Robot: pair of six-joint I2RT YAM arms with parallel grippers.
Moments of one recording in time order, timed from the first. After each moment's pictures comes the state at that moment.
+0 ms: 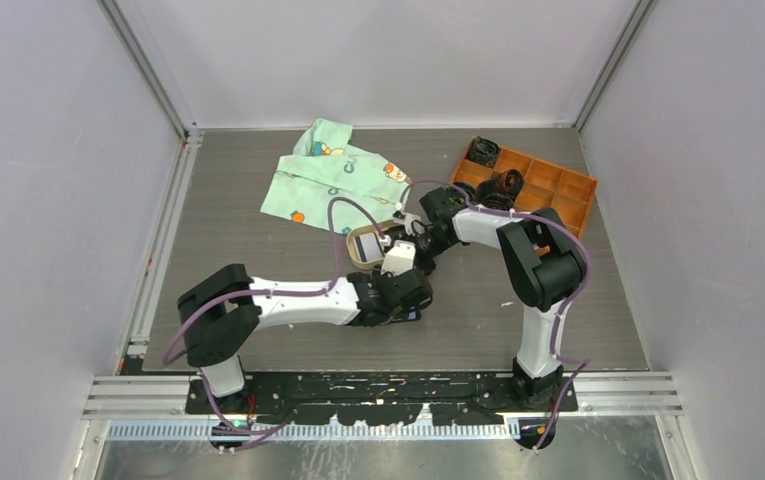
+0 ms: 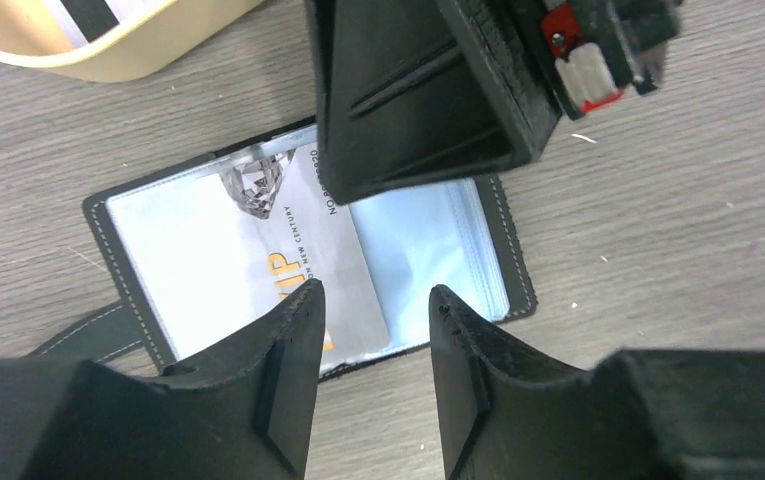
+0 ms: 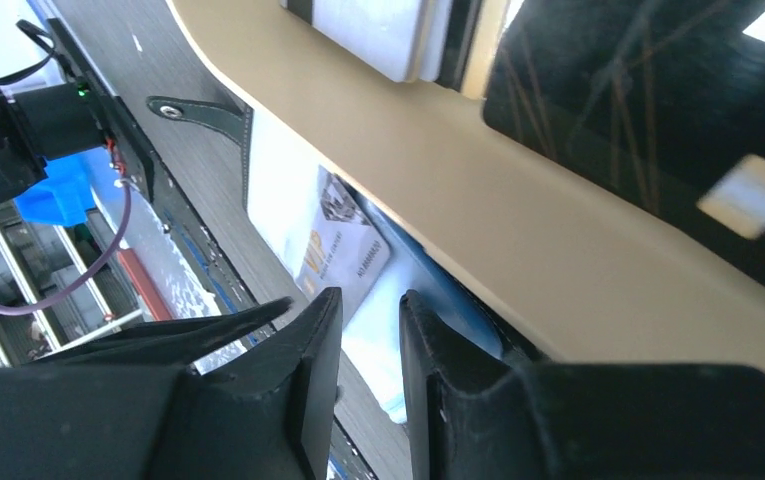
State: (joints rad) left arm -1.19 1.77 1.12 -0.41 -0.54 -0.84; right arm 0.45 1.93 1.13 -0.47 -0.82 0.16
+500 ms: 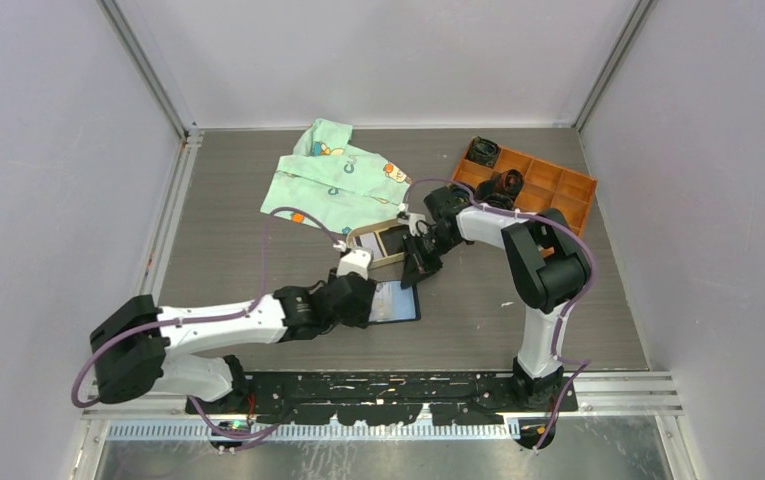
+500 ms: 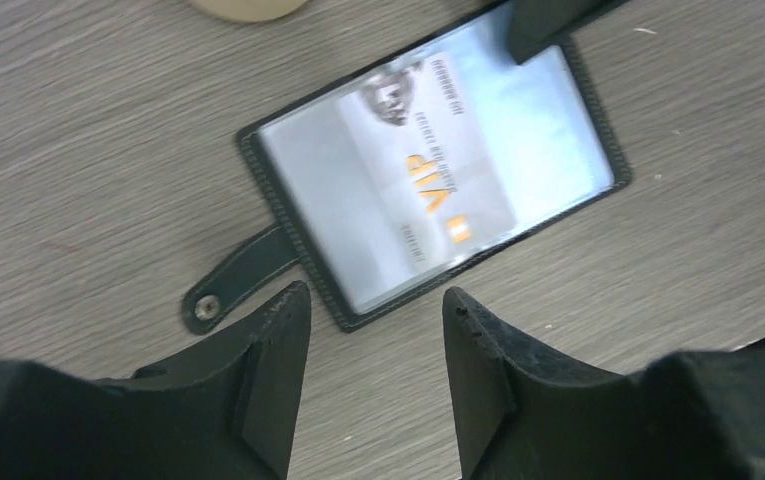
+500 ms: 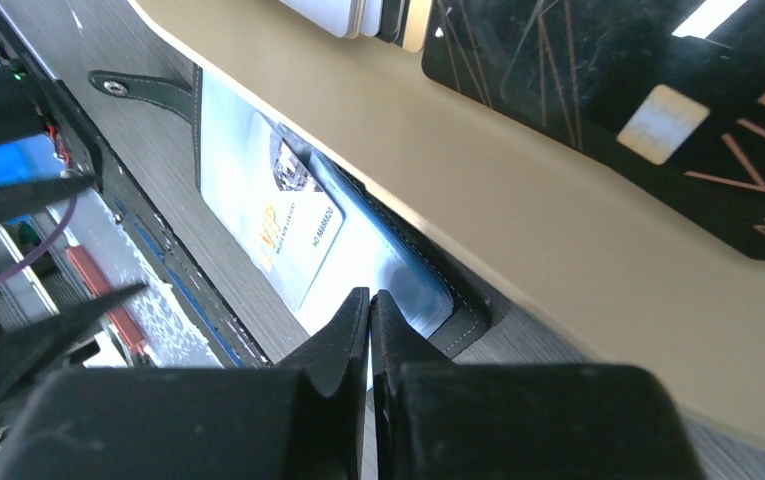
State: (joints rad) left arm -1.14 1.34 0.75 -0.28 -0.43 -0.63; right arm 0.43 1.91 1.13 -0.54 -0.74 0.08
